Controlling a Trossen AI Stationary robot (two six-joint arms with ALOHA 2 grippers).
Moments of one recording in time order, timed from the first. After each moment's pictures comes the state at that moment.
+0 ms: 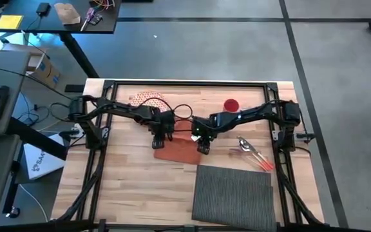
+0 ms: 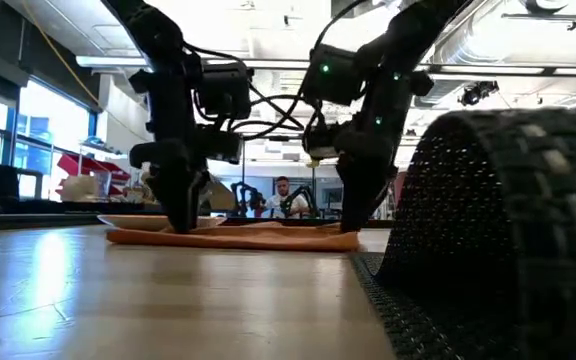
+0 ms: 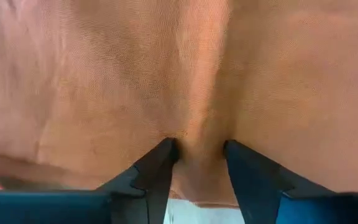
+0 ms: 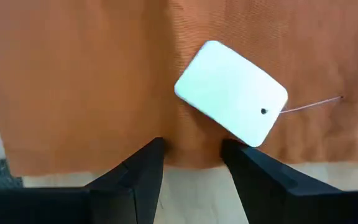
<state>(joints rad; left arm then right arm) 0.20 1.72 0.95 -0.58 0.07 0.15 -0.09 1.94 1.17 -0.48 -0.11 0.20</state>
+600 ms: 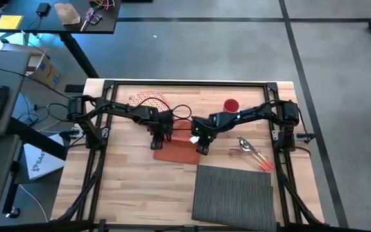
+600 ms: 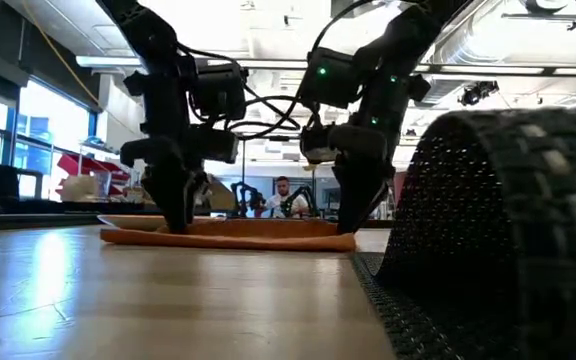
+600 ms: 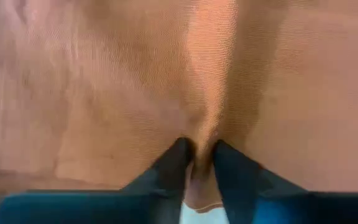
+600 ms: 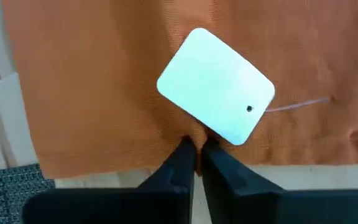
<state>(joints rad) 0.20 1.73 0.92 -0.58 0.18 0.19 -0.09 1.93 1.17 -0.49 -0.17 0.26</state>
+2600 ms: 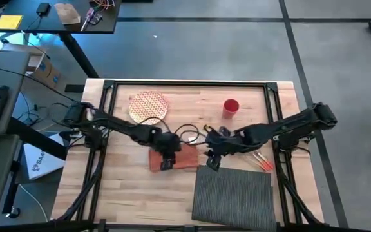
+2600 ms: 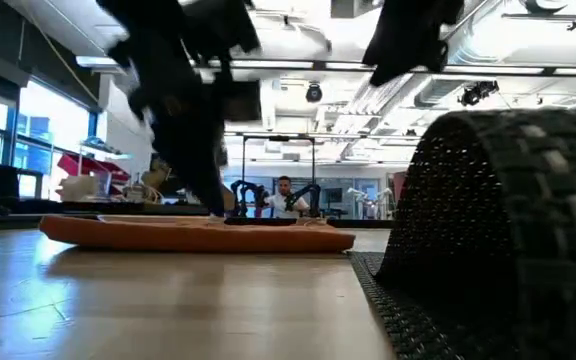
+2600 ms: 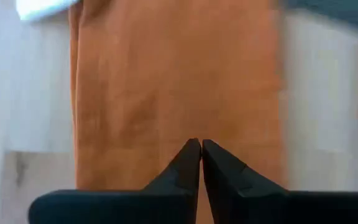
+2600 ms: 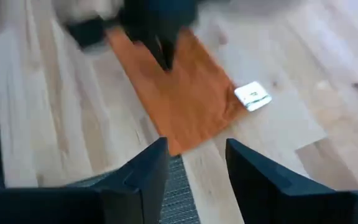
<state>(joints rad) -0.09 1.80 0.96 -0.32 0.09 -0.28 0.29 1.48 1.20 -0.65 0.27 0.65</state>
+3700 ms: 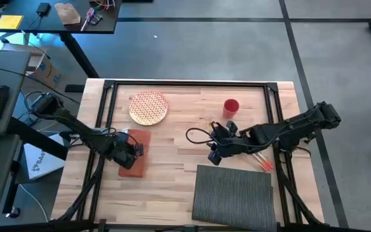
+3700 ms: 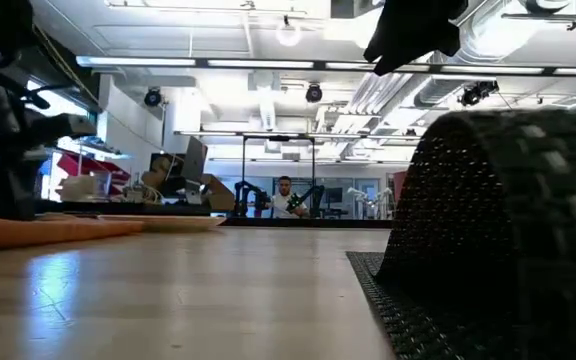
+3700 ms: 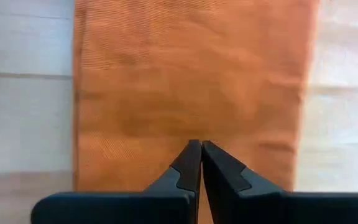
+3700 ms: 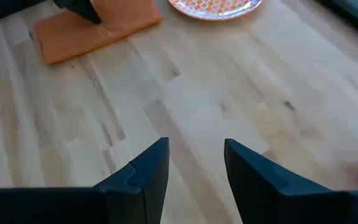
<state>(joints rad) -0.54 1.17 0.48 -0.71 -0.37 -2.11 0.31 1.47 1.20 -0.68 0.44 0.72</state>
